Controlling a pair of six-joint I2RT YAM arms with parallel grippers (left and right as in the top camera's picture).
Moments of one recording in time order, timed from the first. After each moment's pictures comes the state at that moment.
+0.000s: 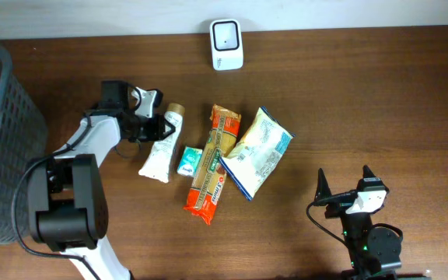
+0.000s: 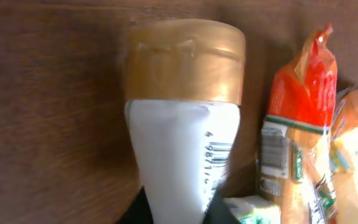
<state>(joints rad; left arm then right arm) 0.02 1.97 1.24 -0.47 0.59 0.05 0.10 0.01 0.01 -0.07 0.05 0.04</state>
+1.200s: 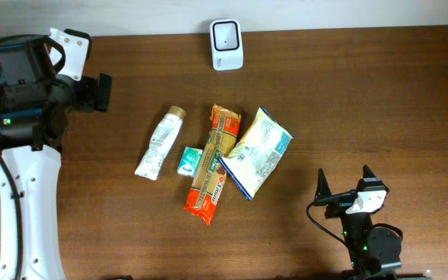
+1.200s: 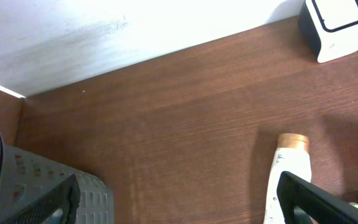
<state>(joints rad) 0.13 1.46 1.58 -0.81 0.05 0.37 0.10 0.01 0.01 -0.07 0.05 0.04</state>
